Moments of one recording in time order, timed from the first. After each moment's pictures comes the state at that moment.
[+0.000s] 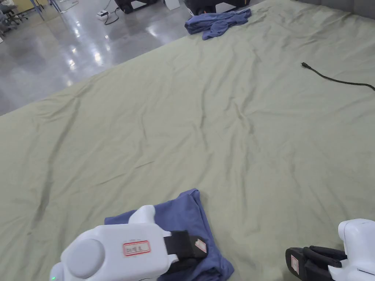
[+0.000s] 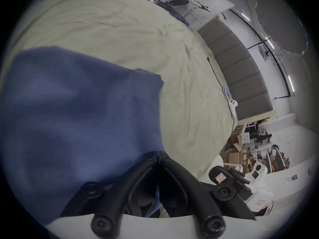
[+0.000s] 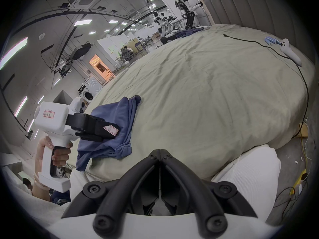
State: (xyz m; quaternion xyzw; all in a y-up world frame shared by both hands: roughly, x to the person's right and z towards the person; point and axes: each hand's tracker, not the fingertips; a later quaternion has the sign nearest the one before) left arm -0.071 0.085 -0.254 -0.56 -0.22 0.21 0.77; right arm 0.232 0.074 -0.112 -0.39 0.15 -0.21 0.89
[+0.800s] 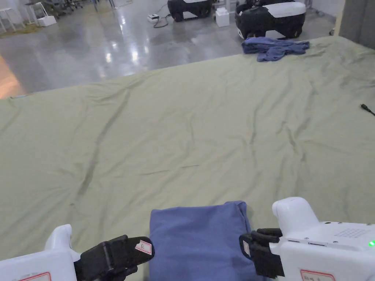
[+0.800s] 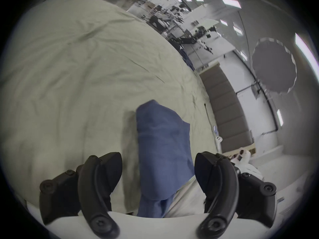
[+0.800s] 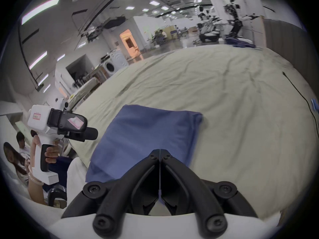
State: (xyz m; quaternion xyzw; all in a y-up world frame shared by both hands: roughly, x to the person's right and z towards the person) left arm -0.273 0.114 -0.184 -0.44 -0.17 0.37 0.80; right arm 0.100 0.115 -0.212 -0.40 0.29 -0.06 0.87
